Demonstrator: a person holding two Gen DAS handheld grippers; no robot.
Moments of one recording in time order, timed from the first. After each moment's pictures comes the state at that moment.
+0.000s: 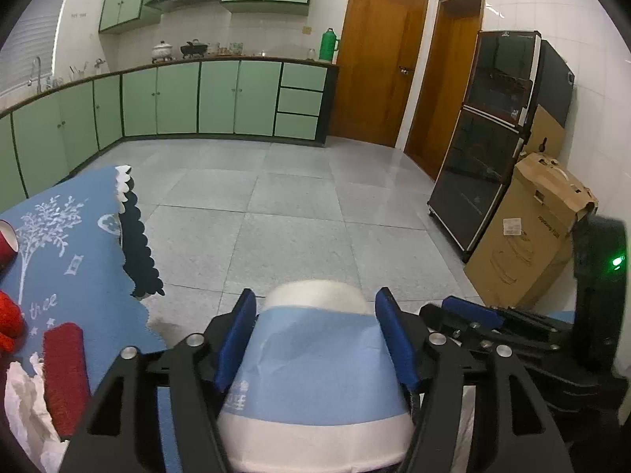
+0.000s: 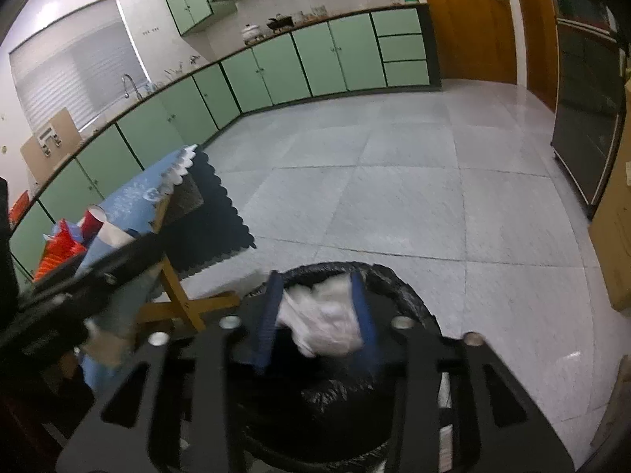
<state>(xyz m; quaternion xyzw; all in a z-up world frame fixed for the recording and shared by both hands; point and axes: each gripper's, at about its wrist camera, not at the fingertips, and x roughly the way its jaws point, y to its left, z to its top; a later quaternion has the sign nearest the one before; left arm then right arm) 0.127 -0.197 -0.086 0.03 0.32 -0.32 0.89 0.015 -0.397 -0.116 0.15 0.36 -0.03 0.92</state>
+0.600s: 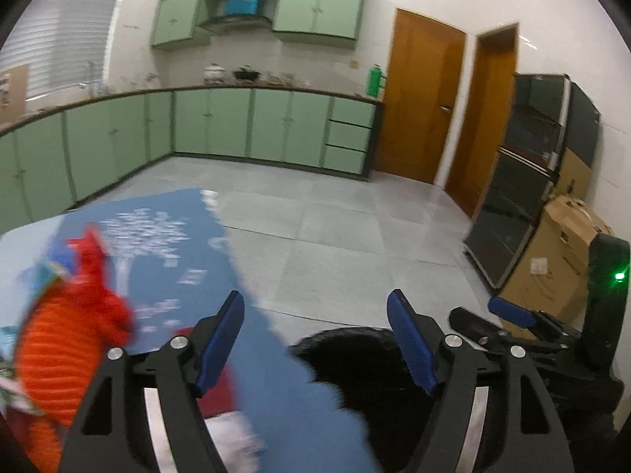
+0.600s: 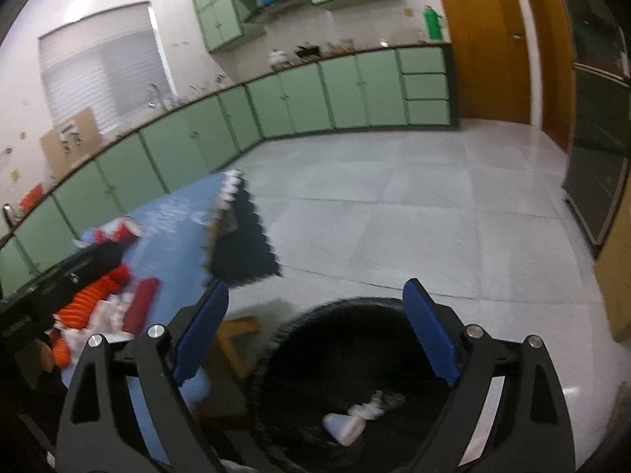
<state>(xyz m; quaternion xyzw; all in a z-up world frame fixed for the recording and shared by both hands) 0.106 -0.092 -0.039 0.00 0.28 -0.23 0.93 0.012 -0.332 -0.071 0.12 0.30 0.01 0.95</state>
